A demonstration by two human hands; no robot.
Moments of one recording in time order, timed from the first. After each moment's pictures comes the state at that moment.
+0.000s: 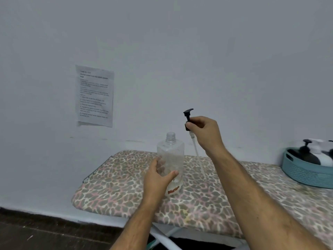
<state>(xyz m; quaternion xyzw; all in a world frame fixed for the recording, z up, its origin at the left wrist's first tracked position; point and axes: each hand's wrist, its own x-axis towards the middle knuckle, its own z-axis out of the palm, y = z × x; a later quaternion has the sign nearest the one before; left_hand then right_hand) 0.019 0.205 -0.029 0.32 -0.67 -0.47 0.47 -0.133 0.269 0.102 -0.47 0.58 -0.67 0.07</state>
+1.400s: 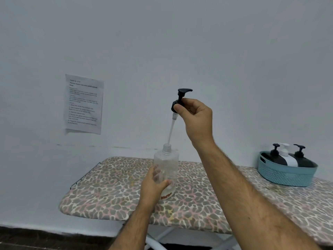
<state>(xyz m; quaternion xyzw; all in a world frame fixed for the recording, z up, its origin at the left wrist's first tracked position) -0.003 0.221 -0.037 0.34 -0.69 -0.48 0.42 -0.095 0.321 0.163 -0.47 0.41 -0.78 0.02</state>
